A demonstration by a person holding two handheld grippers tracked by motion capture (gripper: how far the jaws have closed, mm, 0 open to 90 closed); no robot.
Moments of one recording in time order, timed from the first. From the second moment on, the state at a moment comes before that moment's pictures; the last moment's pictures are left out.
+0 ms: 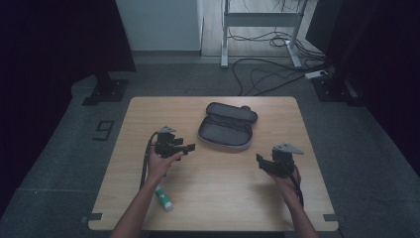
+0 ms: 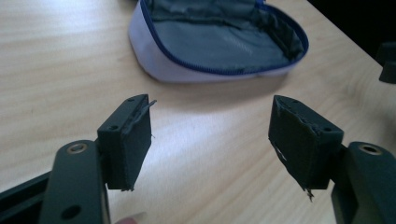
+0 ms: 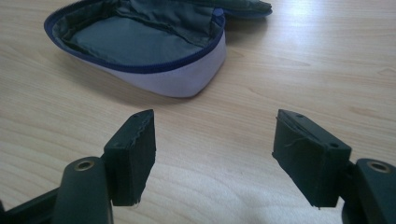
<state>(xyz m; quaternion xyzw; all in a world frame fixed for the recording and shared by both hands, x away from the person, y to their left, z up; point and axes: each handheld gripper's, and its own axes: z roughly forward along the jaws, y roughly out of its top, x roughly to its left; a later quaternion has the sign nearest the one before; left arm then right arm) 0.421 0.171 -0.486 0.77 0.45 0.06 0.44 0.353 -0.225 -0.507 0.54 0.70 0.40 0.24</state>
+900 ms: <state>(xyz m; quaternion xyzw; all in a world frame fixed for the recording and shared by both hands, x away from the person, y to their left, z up) 0.458 0.143 -0.487 0.77 0.48 0.05 0.43 0.387 -0.204 -0.509 0.53 0.71 0.40 0.23</state>
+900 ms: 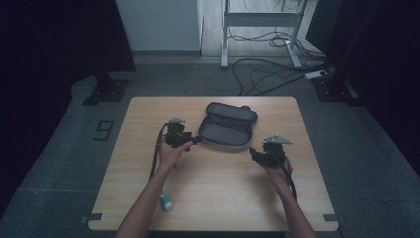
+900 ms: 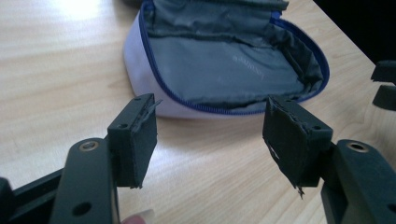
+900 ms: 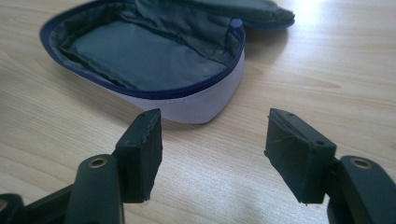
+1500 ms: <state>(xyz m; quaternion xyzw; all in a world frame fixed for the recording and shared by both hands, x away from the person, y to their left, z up) 0.485 0.125 -0.499 0.77 0.49 0.06 0.40 0.414 -0.191 -0.509 0.53 0.71 0.40 0.23</state>
